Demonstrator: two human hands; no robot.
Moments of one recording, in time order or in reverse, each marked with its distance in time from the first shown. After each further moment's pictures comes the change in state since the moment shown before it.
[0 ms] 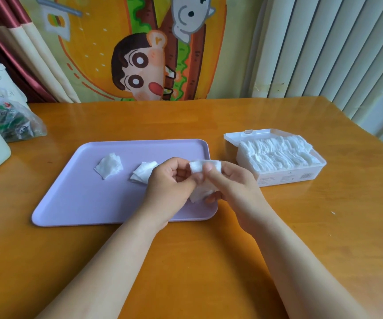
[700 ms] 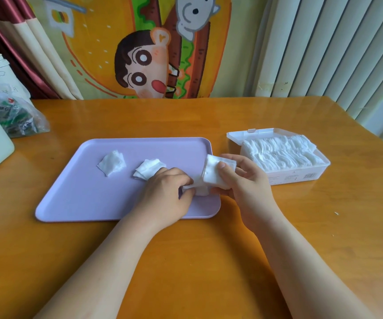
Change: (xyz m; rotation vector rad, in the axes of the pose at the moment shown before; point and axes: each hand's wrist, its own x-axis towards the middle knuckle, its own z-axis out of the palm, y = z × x) left_hand 0.002 -0.025 -0.027 0.823 -0.125 0.414; right_hand 0.004 0.011 -0.007 0.179 0.198 0.013
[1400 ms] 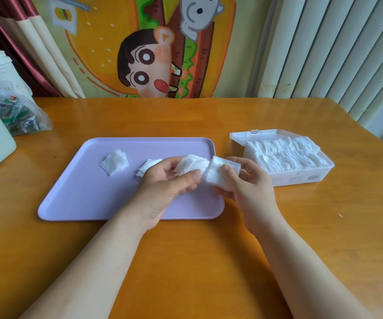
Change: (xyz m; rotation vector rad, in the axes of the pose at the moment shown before) left_hand 0.003 0.012 -0.021 -1.176 -0.032 -0.490; right_hand 0.001 0.008 0.005 -0.054 0.116 -0.014
